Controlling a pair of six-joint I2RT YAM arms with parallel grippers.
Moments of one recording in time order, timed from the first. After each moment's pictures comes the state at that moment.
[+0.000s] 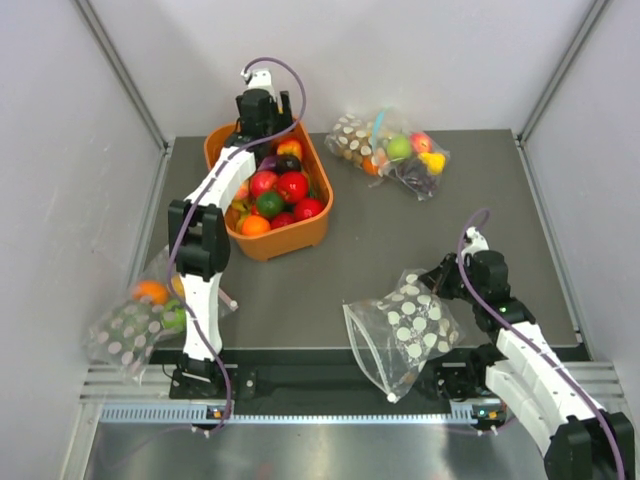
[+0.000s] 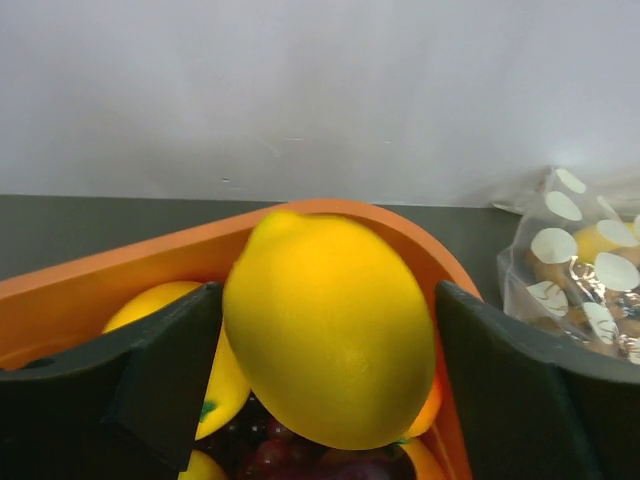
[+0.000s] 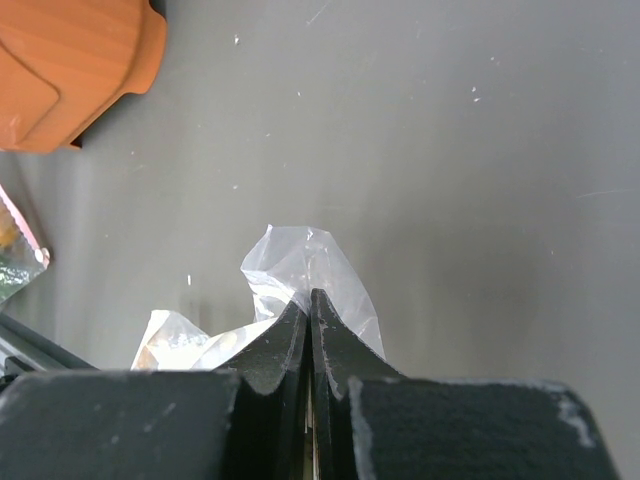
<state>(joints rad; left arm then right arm) -0.24 2.19 2.00 -0.08 -0.21 -0.17 0.18 0.69 0.30 -0.17 -0.31 0.56</state>
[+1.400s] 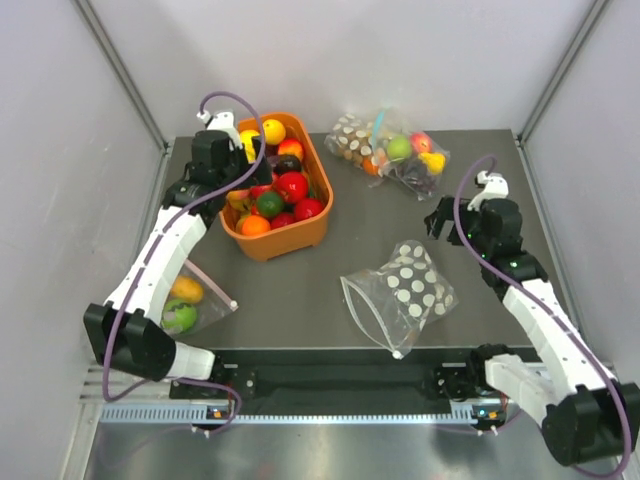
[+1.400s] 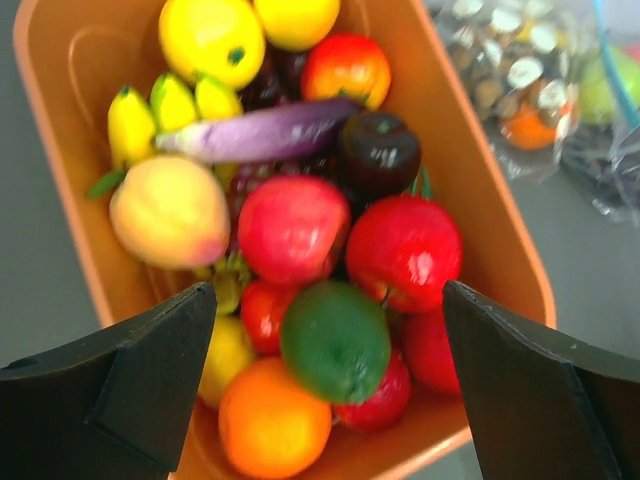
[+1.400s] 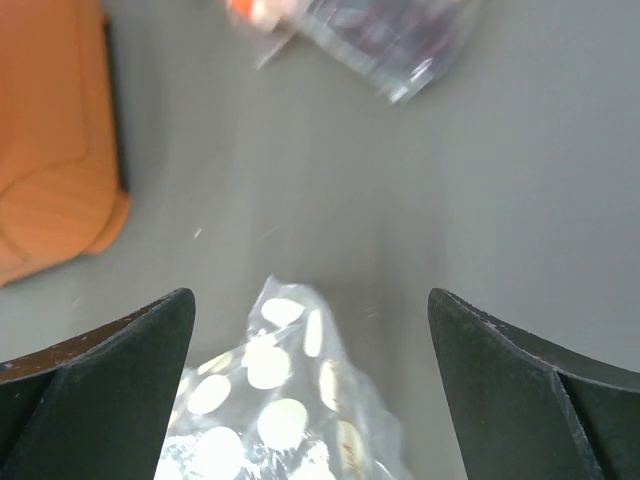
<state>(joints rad) -0.25 1.40 1.38 -0.43 -0.08 -0.29 0.17 0.96 0.71 -0.19 -0.08 0.31</state>
